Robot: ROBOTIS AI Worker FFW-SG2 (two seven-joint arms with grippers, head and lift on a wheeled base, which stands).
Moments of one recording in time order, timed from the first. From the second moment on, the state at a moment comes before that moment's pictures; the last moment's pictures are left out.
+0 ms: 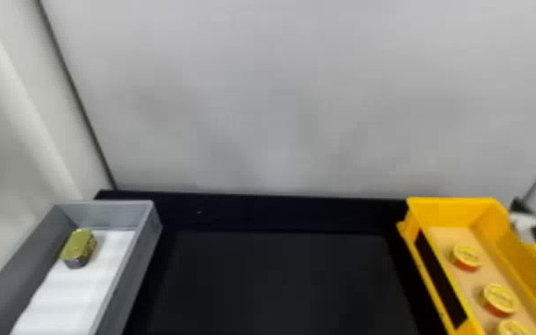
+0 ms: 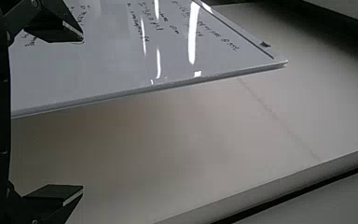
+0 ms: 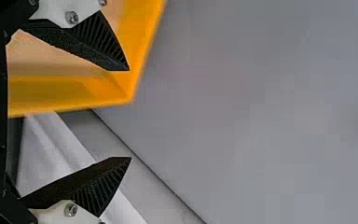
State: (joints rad) left arm -0.20 0.05 0.71 -2.28 -0.36 0.54 -0.18; right arm 0.03 -0.24 -0.35 -1.98 0.53 0.71 0.38
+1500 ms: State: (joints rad) left arm -0.23 0.16 0.78 -2.32 -0.34 0.58 -0.18; right arm -0.20 -0.33 -0.39 -2.31 0.50 0.62 0.21
